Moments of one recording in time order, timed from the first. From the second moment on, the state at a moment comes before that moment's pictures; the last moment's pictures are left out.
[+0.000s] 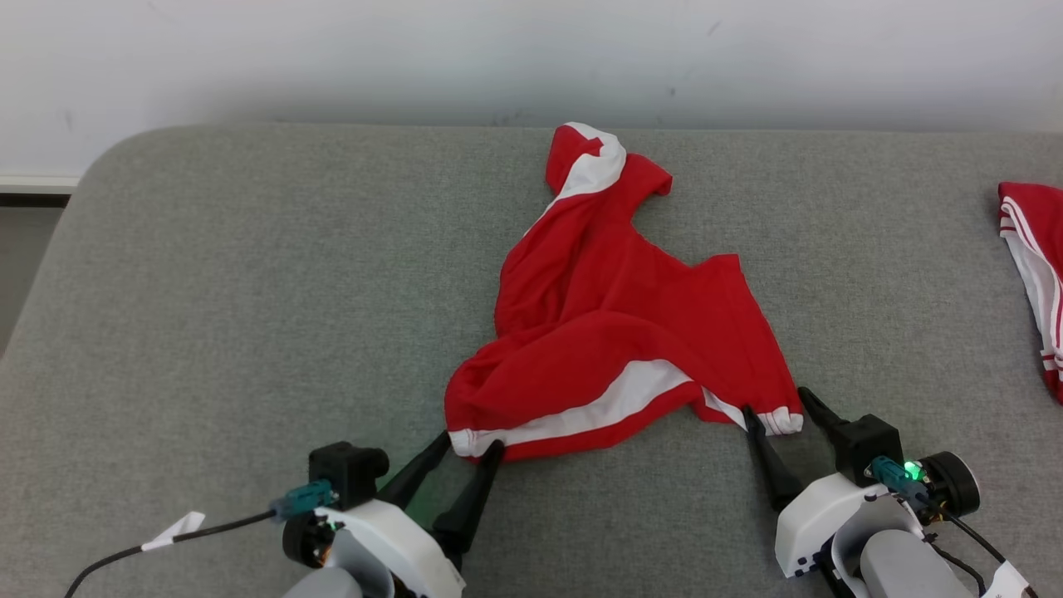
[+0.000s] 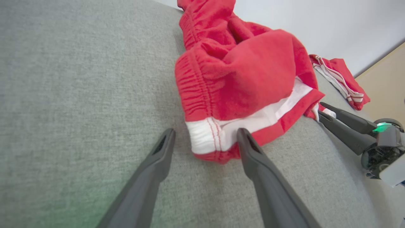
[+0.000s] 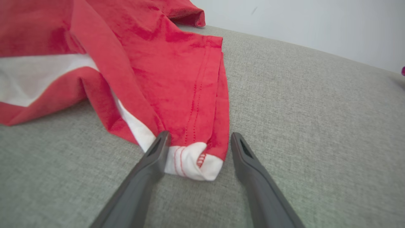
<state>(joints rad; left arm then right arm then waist) -0.42 0.26 -0.72 0.52 -0.77 -0.13 -0.26 -0.48 -0.05 0.25 0.84 0.11 0.13 -0.25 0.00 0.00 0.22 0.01</state>
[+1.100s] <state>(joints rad) -0.46 0.34 -0.85 0.41 -0.88 -0.13 -0.26 -0.49 -0.10 0.45 0.67 0.56 0.13 -0.08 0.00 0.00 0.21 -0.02</state>
